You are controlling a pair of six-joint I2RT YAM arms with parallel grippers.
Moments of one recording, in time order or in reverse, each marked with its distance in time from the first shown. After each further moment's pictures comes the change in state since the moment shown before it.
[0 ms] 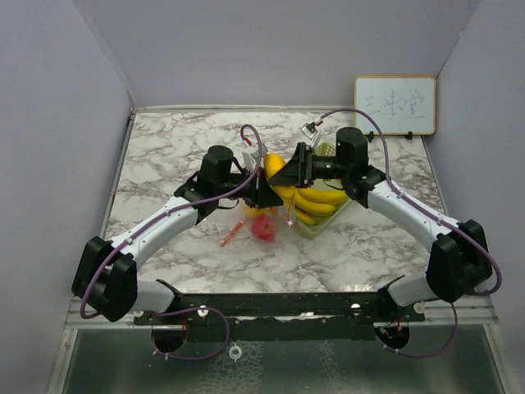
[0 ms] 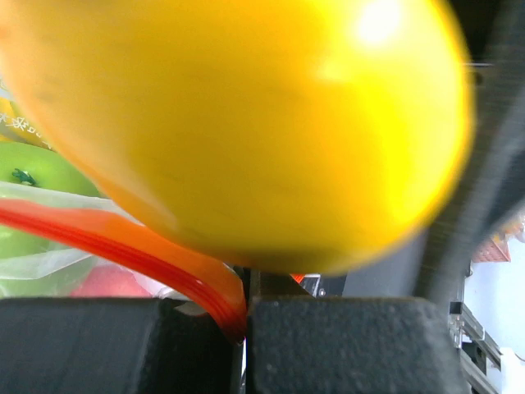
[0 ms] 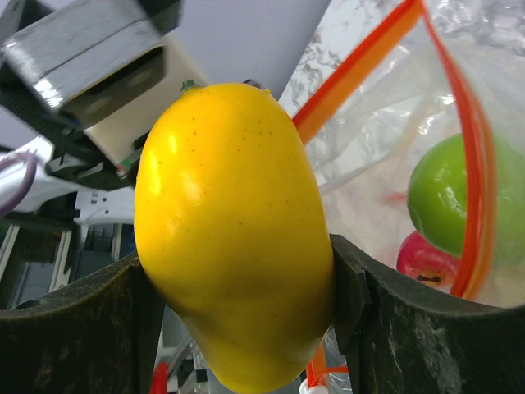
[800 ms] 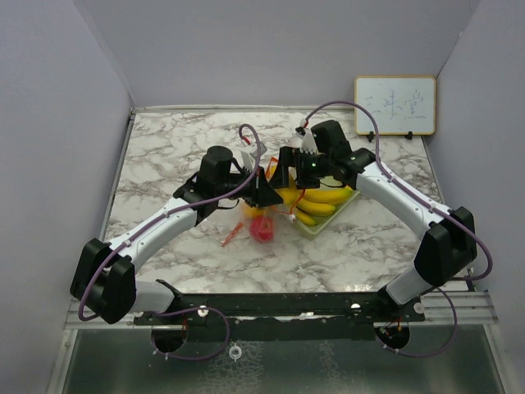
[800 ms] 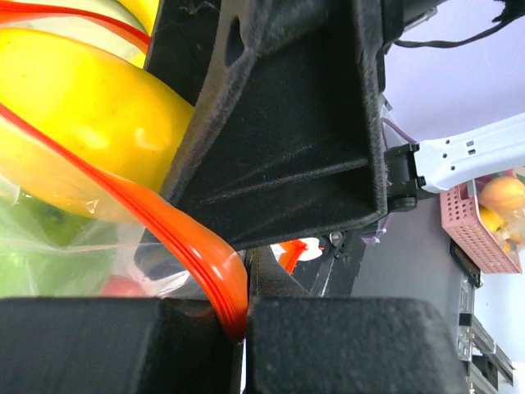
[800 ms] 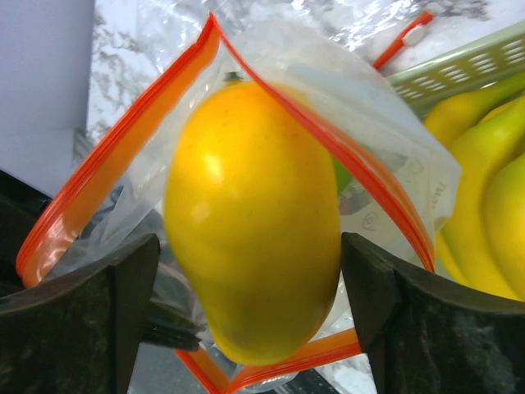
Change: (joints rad) left arm 0.000 0.003 -0.006 0.018 -0.034 -0.001; right arm 0.084 0.122 0.279 -0.589 0.383 -0.304
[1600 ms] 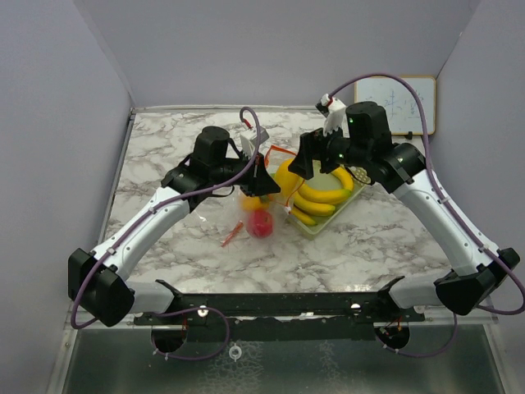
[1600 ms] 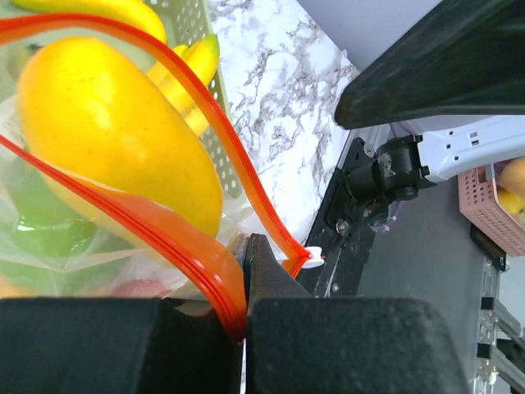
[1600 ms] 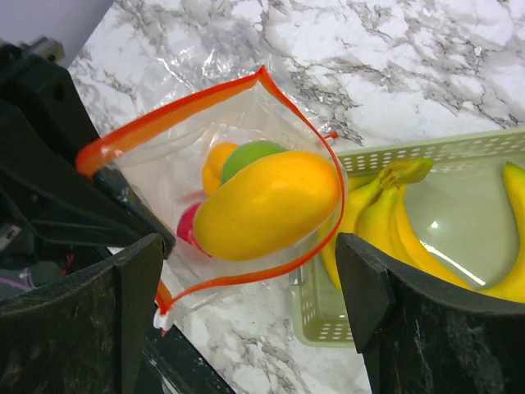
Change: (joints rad) left arm 0.000 -0.017 0.236 -0.304 -0.002 0.167; right arm 0.002 -0.204 0.228 -0.199 0.180 -0.325
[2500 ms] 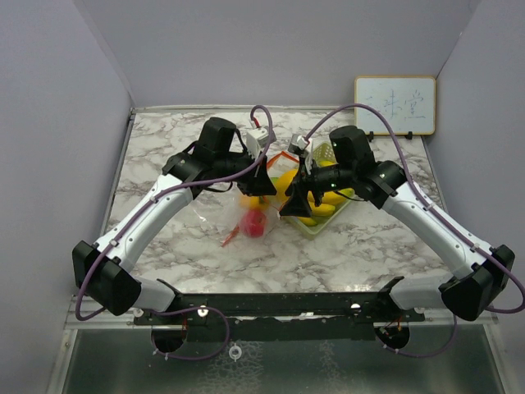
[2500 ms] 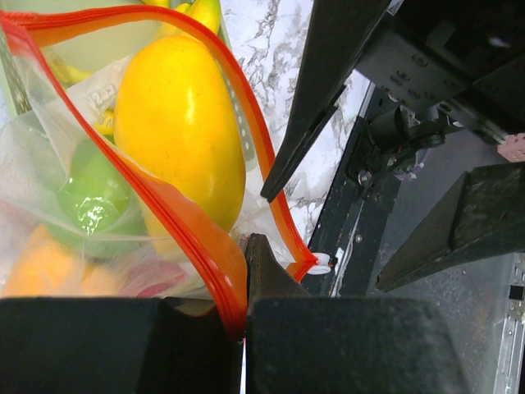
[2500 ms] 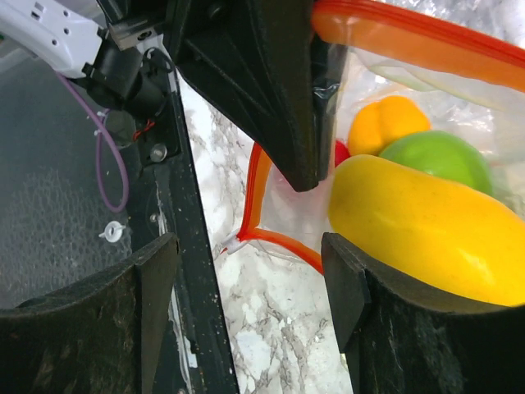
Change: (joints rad) left arm 0.000 0.076 0.209 -0.333 0.011 0.228; right arm 0.057 -0.055 -0.243 0.093 -0.483 -0.307
